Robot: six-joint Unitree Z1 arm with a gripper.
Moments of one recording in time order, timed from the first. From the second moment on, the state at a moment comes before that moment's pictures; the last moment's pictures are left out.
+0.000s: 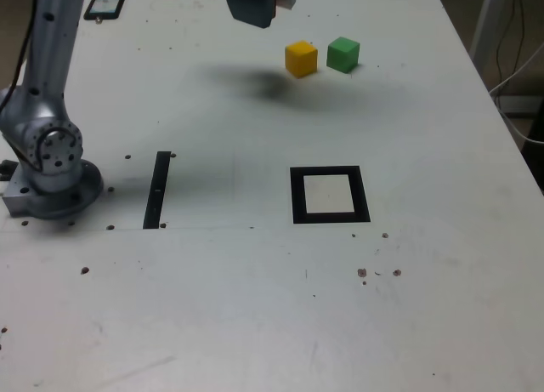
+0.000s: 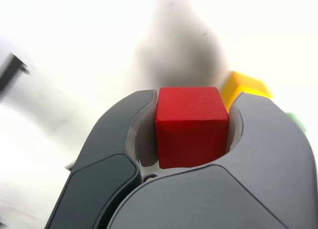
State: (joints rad) arm 0.73 2.08 -1.95 1.57 0.01 -0.15
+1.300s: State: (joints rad) arm 0.09 1.93 -1.60 1.38 0.02 0.26
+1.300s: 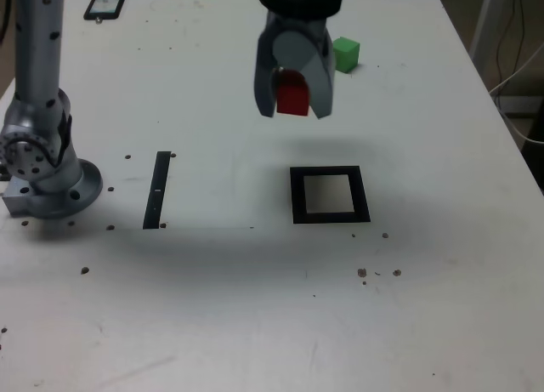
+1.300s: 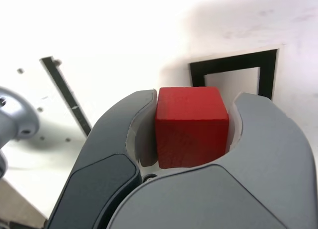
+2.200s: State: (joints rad) arm -0.08 1.95 -1.41 1.08 -0.06 0.04
